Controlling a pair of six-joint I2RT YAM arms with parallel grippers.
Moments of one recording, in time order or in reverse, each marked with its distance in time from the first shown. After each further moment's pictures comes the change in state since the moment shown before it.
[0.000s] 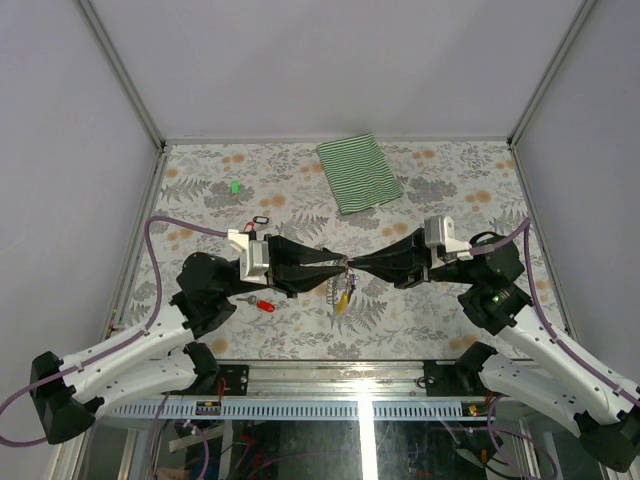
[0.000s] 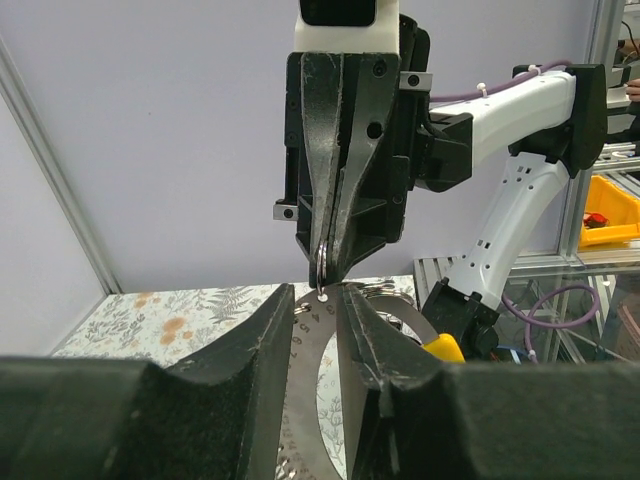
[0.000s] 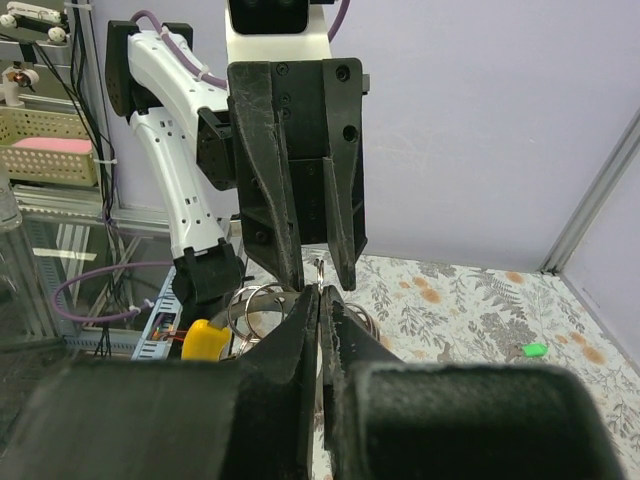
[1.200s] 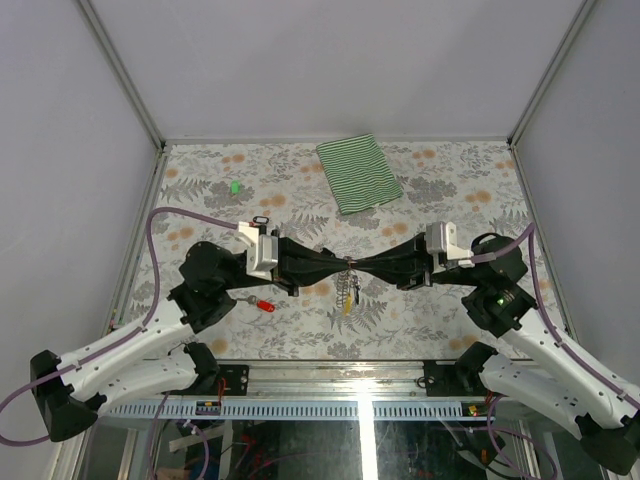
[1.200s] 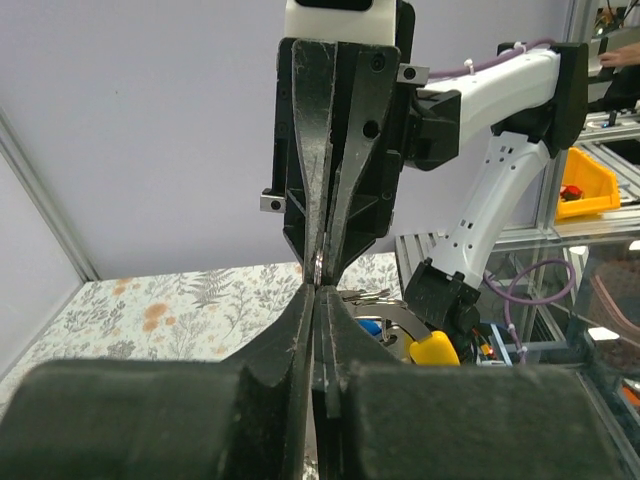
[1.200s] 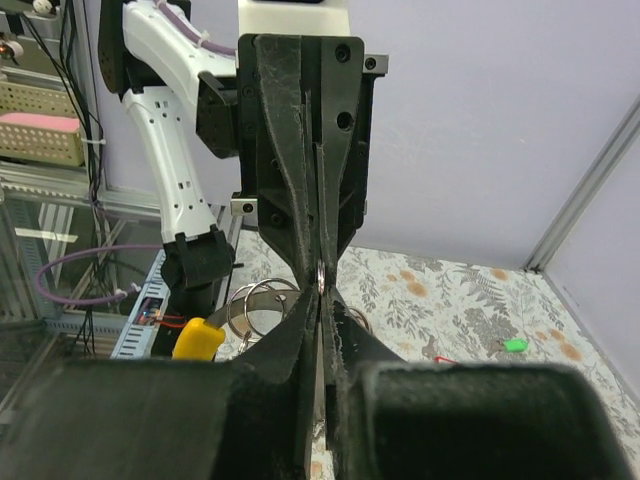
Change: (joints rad) left arm 0.005 0.033 0.084 -0.112 0.069 0.012; right arm 0.000 -0.021 0.006 -0.052 -0.012 -0.066
